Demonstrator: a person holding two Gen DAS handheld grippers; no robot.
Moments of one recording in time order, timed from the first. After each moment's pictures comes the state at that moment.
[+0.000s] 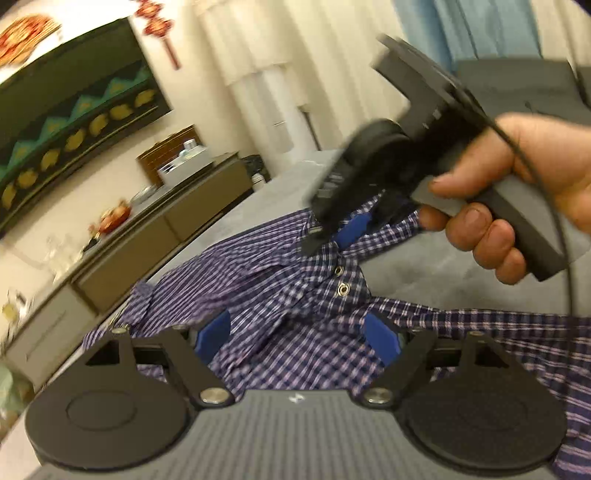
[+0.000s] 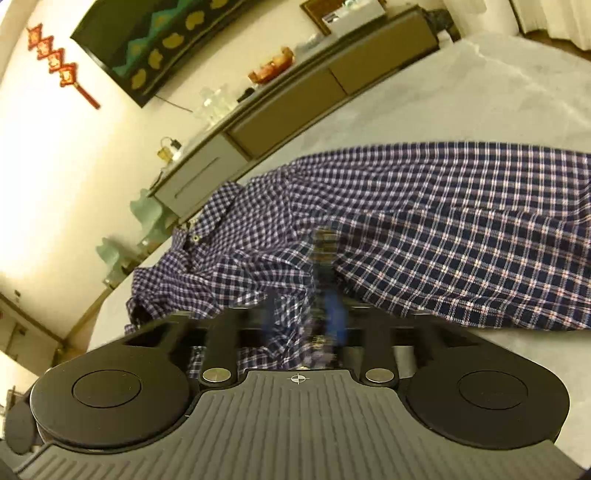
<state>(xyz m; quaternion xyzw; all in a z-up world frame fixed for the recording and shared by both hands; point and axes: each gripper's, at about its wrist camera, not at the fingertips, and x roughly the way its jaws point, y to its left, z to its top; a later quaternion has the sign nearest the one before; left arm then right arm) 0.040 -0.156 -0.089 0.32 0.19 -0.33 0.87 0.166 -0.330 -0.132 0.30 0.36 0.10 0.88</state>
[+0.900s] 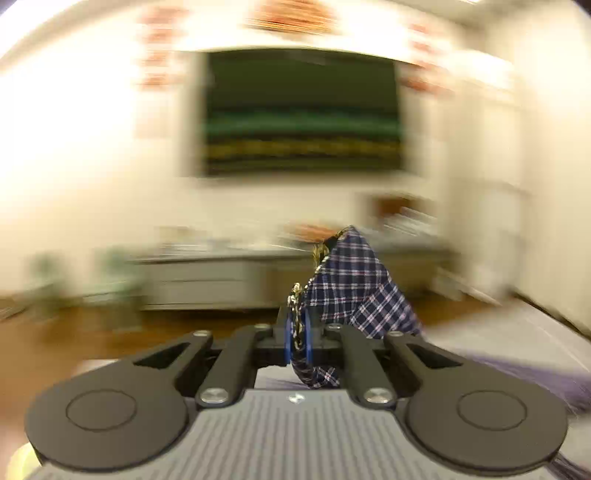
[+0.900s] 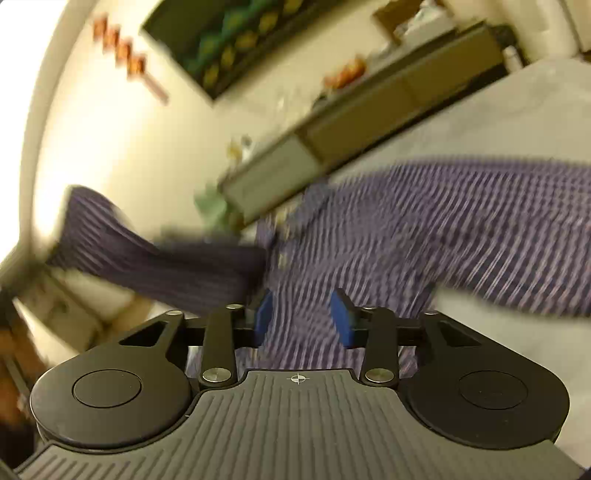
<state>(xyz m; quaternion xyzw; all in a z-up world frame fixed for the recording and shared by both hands) 0.112 0.203 0.119 0.00 0.14 0.01 0.99 0.145 -0.266 -0.108 0.28 0.32 0.21 0.88</state>
